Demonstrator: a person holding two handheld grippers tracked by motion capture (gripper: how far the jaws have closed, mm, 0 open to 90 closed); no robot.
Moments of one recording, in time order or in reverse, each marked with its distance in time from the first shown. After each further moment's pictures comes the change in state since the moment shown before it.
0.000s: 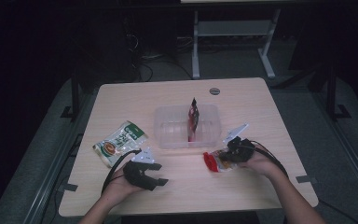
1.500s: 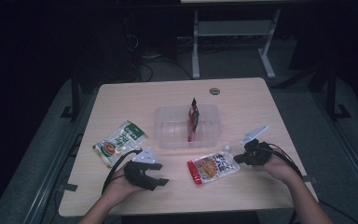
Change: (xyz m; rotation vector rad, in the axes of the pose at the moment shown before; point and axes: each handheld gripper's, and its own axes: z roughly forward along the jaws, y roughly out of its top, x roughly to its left) left arm -0.002 0.002 0.001 -0.011 -0.003 0.012; right arm -0.010 -0.037 -0.034 -0.007 -0.015 0.095
